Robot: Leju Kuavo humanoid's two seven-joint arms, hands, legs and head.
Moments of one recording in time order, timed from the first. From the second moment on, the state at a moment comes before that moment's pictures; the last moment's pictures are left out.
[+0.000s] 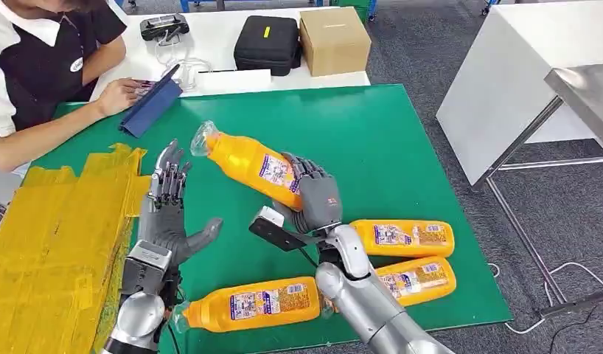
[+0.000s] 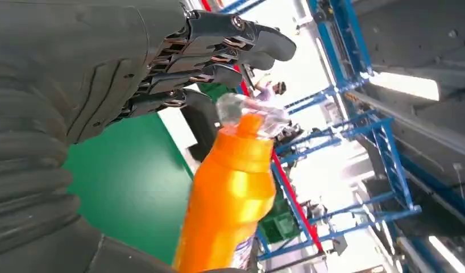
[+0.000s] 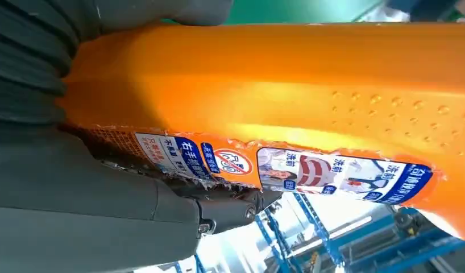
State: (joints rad) left arm -0.13 -0.10 -0.35 -1.59 -0.31 0.21 -0.43; right arm -0.39 0.14 0.56 -1.09 0.92 -0.58 -0.04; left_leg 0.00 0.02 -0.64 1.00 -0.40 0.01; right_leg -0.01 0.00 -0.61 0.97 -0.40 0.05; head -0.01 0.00
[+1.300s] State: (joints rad) left arm -0.24 -0.07 -0.39 -1.47 -0.31 0.13 -0.31; right arm -0.31 0.20 0.54 -1.19 0.64 -0.46 -0.32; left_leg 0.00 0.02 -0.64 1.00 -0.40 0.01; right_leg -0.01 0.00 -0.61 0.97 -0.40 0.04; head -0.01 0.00
